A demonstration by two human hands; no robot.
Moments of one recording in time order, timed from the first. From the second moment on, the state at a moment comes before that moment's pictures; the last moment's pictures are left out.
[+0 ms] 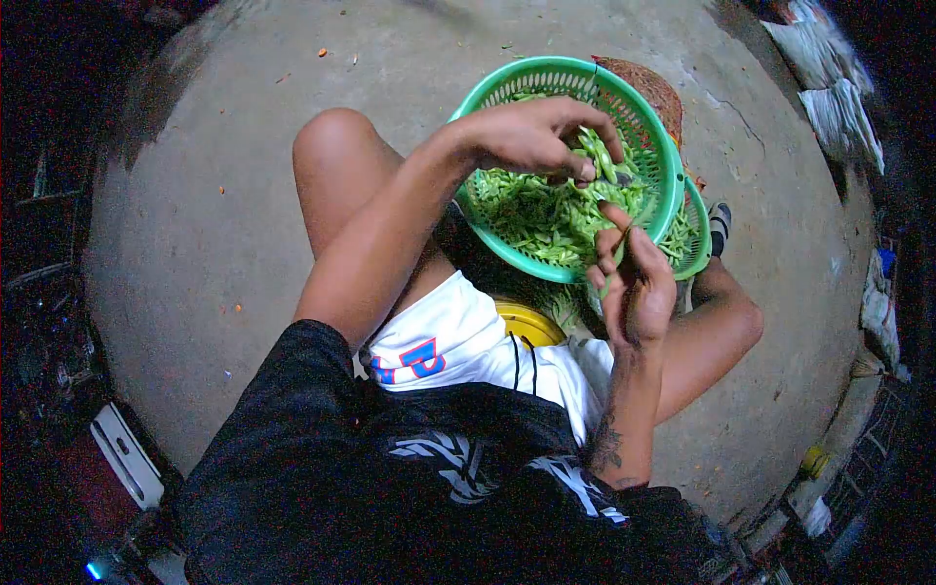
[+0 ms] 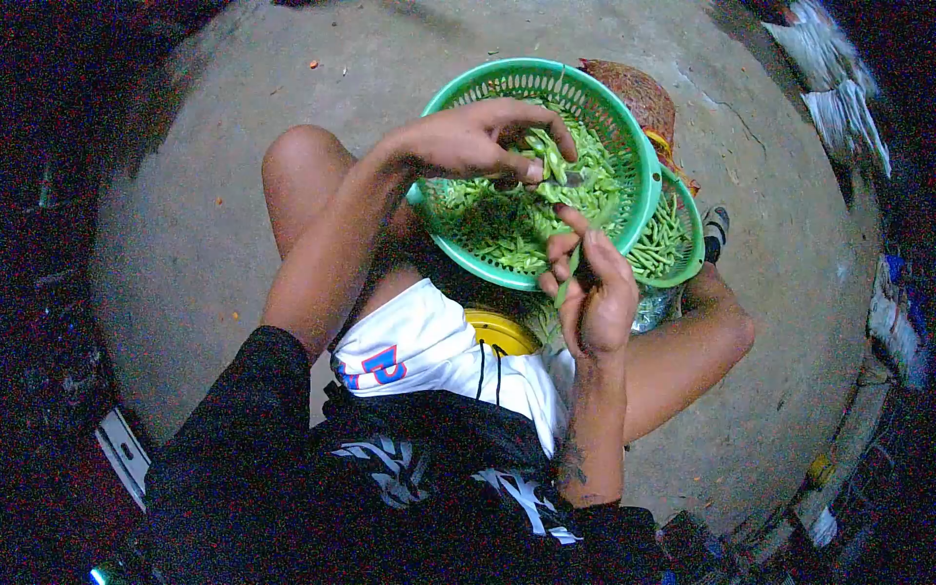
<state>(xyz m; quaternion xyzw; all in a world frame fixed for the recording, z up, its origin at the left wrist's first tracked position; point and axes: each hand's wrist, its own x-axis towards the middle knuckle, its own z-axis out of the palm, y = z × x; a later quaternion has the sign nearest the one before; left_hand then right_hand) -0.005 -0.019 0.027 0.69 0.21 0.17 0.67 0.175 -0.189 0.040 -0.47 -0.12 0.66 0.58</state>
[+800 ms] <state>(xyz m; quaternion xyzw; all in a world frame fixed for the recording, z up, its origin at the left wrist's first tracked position) -0.012 -0.005 0.023 0.68 0.23 0.15 0.68 0.197 -0.210 0.032 -0.47 -0.19 0.67 0.55</state>
